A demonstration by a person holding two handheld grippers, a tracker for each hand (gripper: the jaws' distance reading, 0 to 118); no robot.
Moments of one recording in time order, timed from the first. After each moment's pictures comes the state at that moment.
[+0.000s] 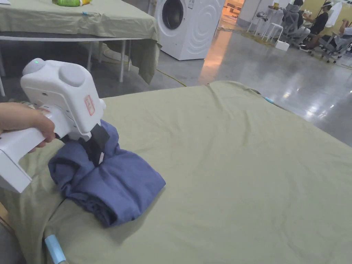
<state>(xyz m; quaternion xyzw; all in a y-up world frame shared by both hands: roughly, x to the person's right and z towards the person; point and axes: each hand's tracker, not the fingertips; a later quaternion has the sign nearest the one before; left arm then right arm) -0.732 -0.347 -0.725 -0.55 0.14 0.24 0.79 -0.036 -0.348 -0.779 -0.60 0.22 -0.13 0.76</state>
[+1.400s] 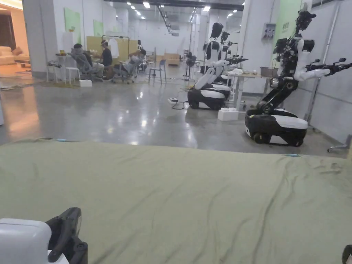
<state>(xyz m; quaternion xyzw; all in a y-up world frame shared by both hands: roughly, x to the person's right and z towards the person) -0.201 -0.246 -0.650 -0.03 0.03 -0.02 1.00 0.154 -0.271 -0.649 -0.01 -0.03 0.00 1.00</state>
